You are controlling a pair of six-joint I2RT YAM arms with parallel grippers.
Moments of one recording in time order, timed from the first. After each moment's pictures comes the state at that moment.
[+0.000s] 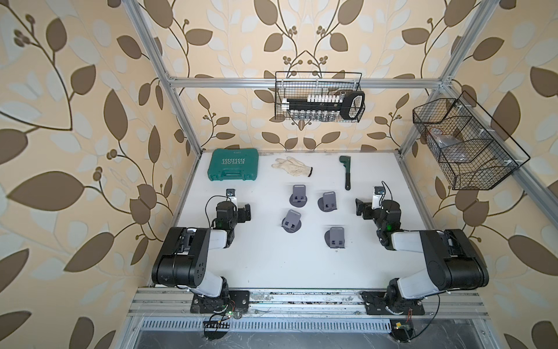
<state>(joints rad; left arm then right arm) -0.01 1.50 0.37 0.60 -0.03 -0.06 0.01 1.51 0.36 0.75 0.04 0.01</state>
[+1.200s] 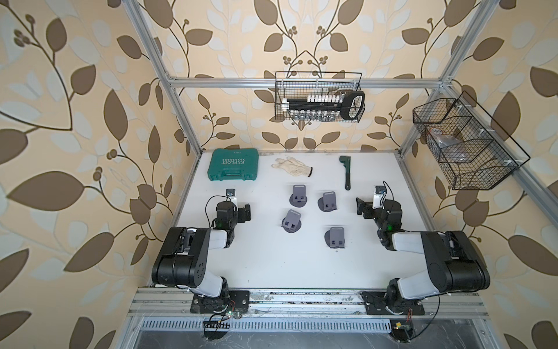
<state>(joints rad) -0.01 1.50 0.37 0.60 -0.03 -0.06 0.01 1.49 0.36 0.75 0.04 0.01</state>
